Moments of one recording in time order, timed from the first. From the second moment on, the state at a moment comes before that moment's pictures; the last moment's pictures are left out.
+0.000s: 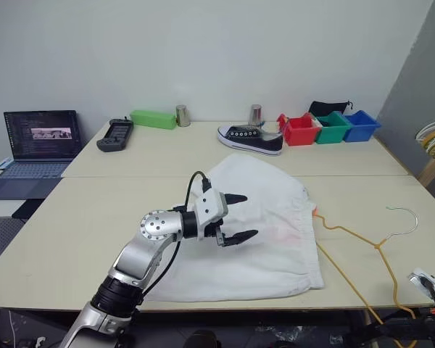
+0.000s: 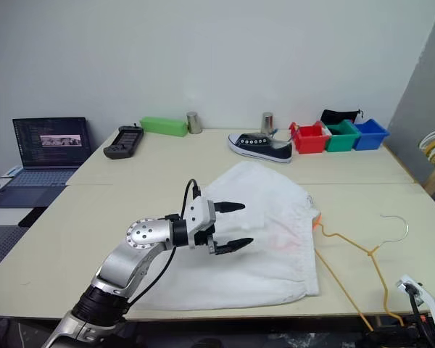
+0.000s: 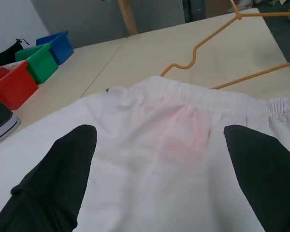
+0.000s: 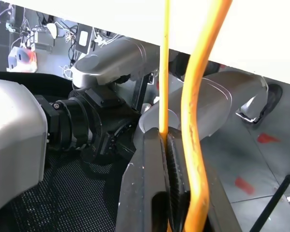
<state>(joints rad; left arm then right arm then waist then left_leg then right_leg) -0.36 0.46 -0.27 -0.10 -0.22 0.15 -0.95 0.46 -1.10 -0.37 -0.24 0.70 1.22 1.29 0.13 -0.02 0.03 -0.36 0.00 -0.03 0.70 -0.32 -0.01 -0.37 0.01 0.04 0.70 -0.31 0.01</state>
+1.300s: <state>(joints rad) -0.44 0.49 -0.25 0.00 -0.15 0.03 -0.95 -0.06 -0.94 -0.09 0.18 1.32 1.61 0.76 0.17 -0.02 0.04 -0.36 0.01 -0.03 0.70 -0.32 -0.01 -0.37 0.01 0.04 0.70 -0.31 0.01</state>
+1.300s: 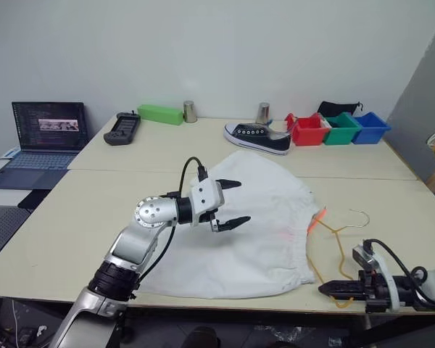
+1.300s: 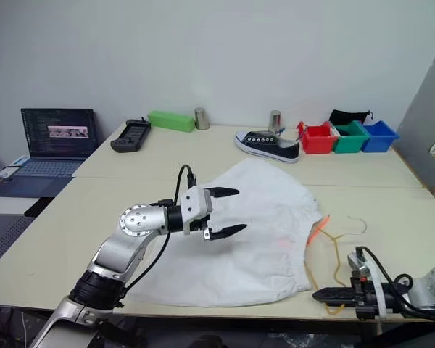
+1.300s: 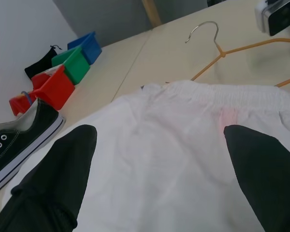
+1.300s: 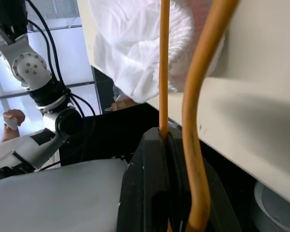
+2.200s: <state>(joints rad) -0.45 0.50 -0.25 0.01 -0.11 -0.03 -0.95 -0.29 -0.57 -0.38 0.34 1.28 1.53 0.33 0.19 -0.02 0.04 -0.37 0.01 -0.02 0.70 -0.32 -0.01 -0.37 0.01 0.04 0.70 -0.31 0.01</state>
